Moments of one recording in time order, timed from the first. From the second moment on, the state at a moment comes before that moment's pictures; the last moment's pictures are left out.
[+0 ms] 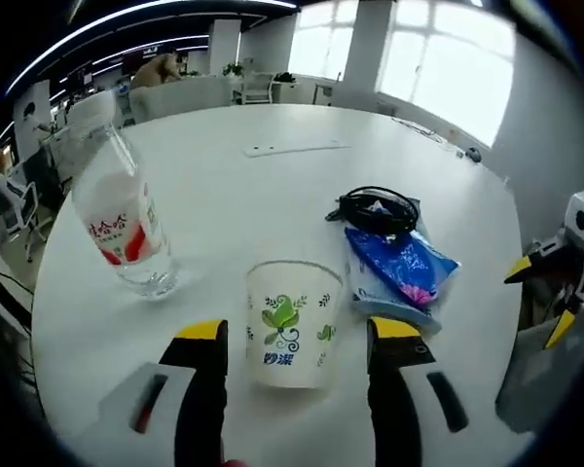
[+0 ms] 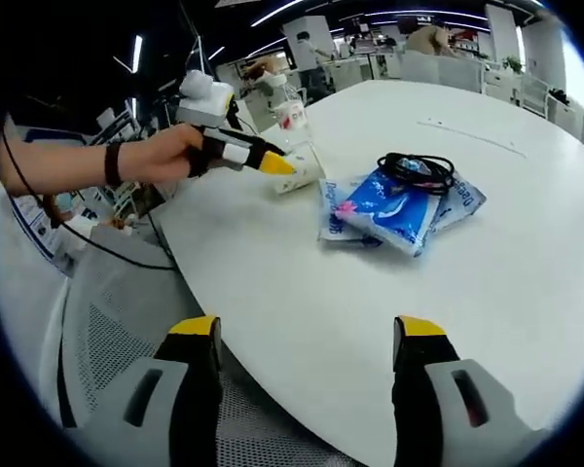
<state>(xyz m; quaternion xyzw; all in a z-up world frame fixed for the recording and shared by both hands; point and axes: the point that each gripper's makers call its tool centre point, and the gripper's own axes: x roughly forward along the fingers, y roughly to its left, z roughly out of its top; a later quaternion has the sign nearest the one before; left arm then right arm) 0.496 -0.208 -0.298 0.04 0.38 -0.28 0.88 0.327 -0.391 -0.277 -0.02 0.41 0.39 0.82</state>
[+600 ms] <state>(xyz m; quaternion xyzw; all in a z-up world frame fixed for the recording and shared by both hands) 0.502 -0.213 -0.316 0.04 0.40 -0.28 0.87 0.331 -0.396 -0.278 -0.01 0.41 0.38 0.83</state>
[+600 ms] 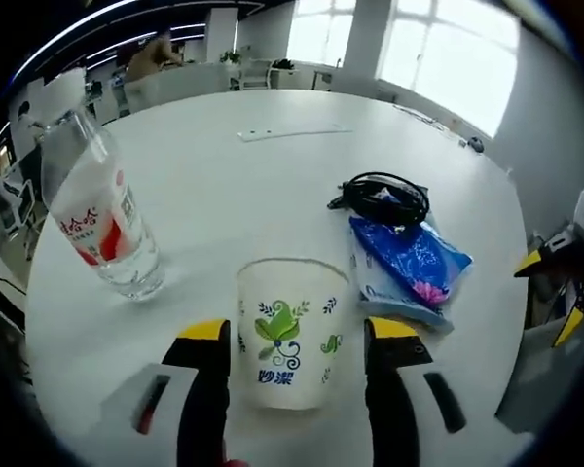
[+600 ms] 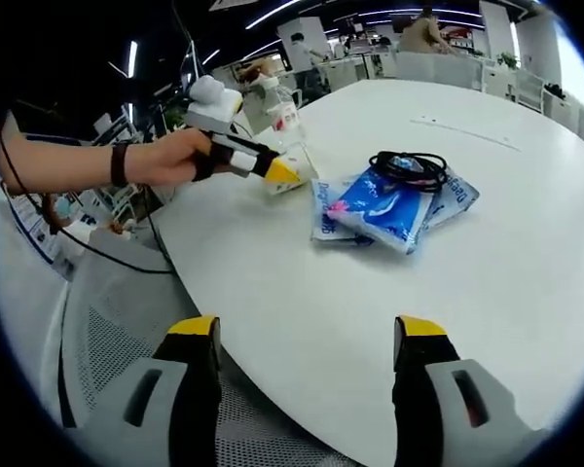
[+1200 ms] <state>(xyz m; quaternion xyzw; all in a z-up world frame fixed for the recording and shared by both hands) 0.477 -0.209 -0.299 0.03 0.39 -0.28 0.88 0.335 -0.398 -0.274 -0.01 0.40 0.38 0.83</state>
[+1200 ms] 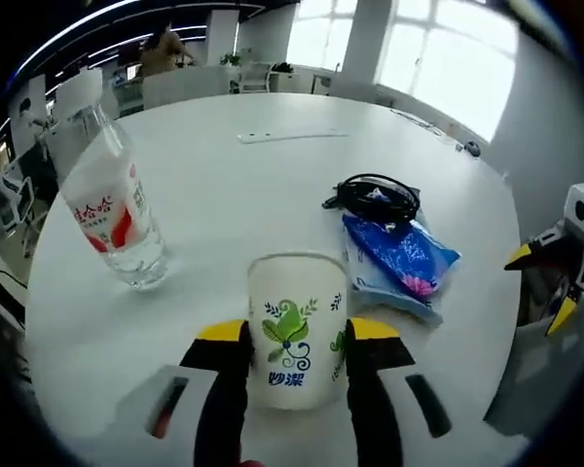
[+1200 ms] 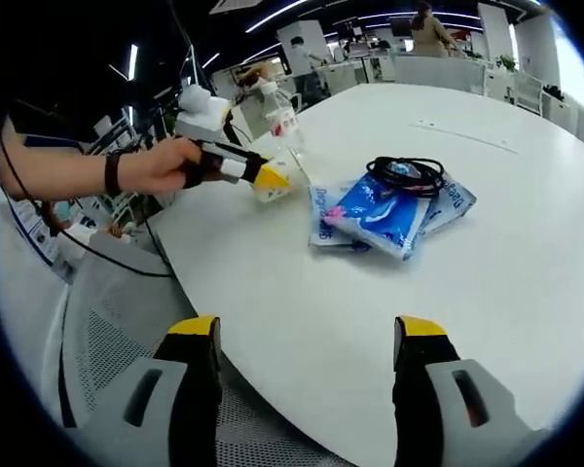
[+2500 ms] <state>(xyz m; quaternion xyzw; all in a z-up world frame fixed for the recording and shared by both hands) 0.383 -0.226 -0.277 0.11 0.36 -0.36 0.85 0.332 -0.372 -0.245 0.04 0.38 0.44 0.81</state>
